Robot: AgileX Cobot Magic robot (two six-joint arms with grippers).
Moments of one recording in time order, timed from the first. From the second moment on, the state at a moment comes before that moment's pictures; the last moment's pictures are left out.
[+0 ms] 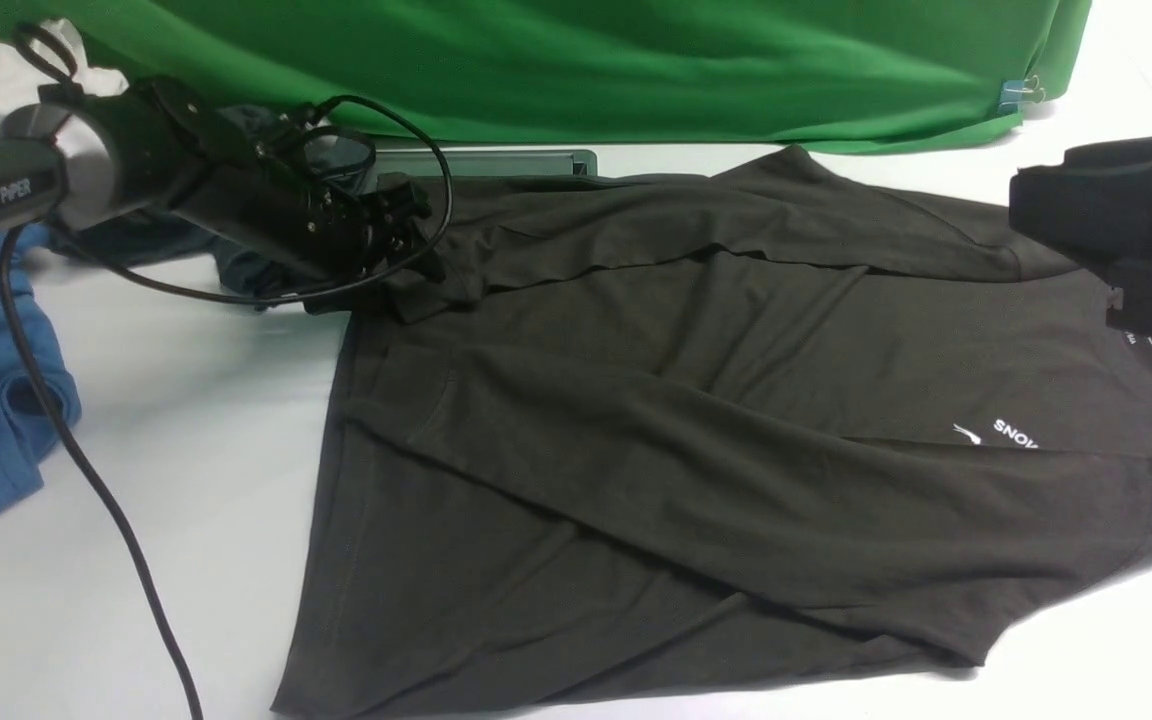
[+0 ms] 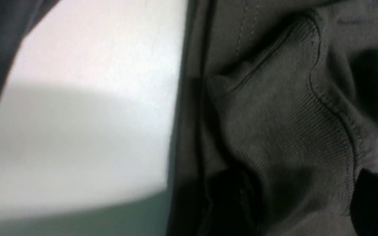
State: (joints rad) right arm 0.31 0.96 -0.87 0.52 0.49 -0.53; left arm 0.00 2.23 -1.65 -0.69 0.71 0.21
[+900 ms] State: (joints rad) right arm 0.31 0.96 -0.87 0.49 0.48 -0.53; left arm 0.00 2.24 -1.65 -0.73 0.68 0.26
